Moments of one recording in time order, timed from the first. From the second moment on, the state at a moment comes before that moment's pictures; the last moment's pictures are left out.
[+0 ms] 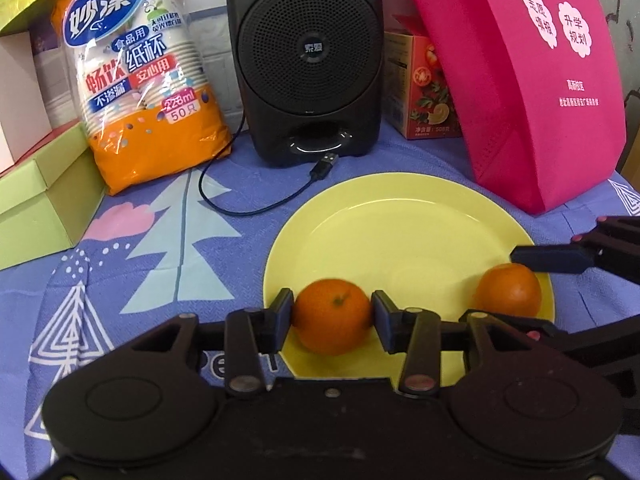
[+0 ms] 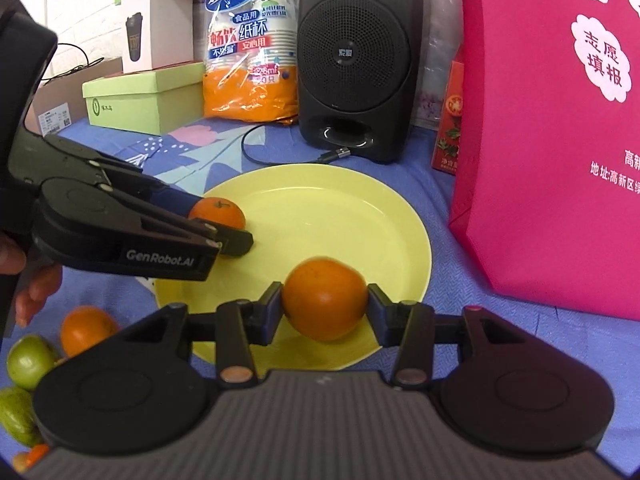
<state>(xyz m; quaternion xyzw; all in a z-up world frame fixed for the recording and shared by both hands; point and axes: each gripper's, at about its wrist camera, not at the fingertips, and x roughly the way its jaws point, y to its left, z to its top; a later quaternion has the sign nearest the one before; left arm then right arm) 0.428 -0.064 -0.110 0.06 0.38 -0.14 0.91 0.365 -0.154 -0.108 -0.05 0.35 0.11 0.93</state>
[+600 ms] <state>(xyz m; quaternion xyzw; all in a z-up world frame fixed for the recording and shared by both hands) 0.350 -0.055 -0.046 0.10 0.32 -0.10 0.94 0.289 -0.164 -0.050 -0.03 0.28 0.10 0.95</state>
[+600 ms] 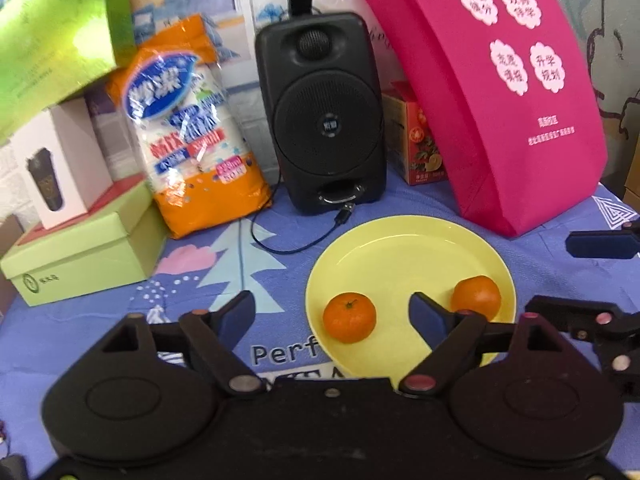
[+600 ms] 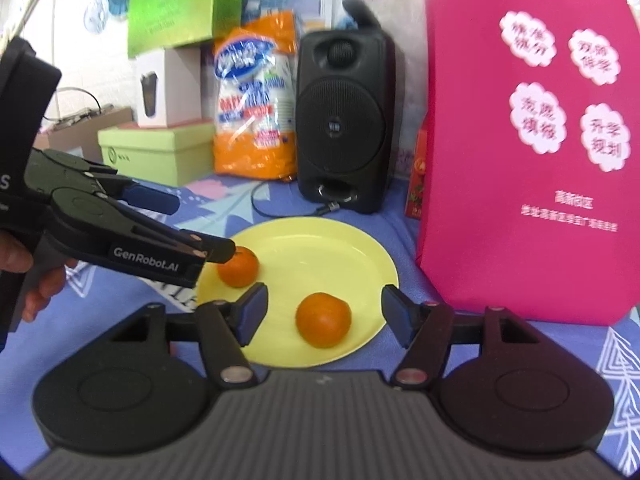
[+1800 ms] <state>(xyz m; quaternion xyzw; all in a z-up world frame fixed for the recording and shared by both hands) 0.150 -0.003 -0.102 0.01 0.32 -0.11 0.94 0.144 -0.134 -0.090 -0.06 0.30 0.14 0.94</state>
